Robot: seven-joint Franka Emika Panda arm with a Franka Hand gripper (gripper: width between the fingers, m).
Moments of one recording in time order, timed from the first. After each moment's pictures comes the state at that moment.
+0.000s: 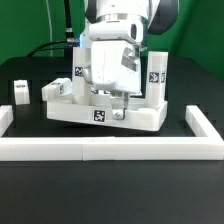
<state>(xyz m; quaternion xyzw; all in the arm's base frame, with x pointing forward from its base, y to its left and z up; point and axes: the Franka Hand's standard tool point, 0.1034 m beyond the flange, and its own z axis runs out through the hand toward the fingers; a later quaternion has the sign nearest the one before) 0.622 -0.012 0.038 0.80 0.57 0.13 0.12</state>
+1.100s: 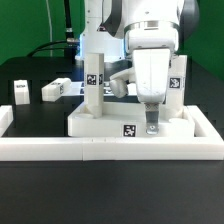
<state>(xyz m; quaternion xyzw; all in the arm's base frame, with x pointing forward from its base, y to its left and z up) 0.670 0.036 0.032 0.75 0.62 0.15 0.14</state>
